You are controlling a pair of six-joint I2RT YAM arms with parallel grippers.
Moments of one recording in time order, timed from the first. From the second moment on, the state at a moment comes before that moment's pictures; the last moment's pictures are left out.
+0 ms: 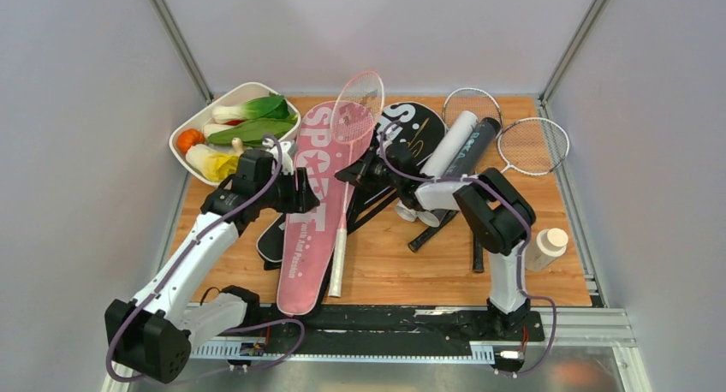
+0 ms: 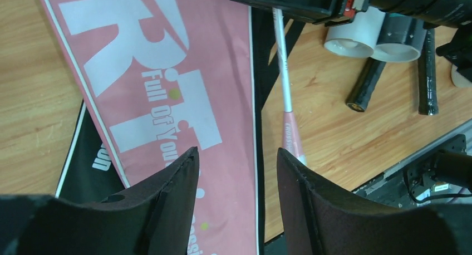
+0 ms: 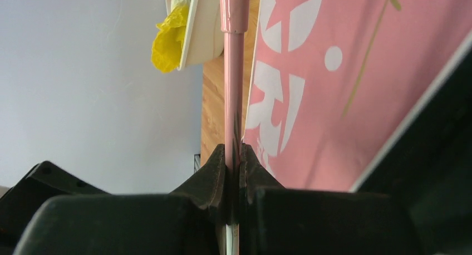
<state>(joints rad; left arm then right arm) -0.32 1.05 0.86 -0.57 0.30 -0.32 0.66 2.05 1.12 0.67 -0.37 1.21</state>
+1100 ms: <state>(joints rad) -0.96 1.60 0.98 -0.58 -0.42 -0.35 0.43 0.99 0.51 0.25 -0.50 0.97</state>
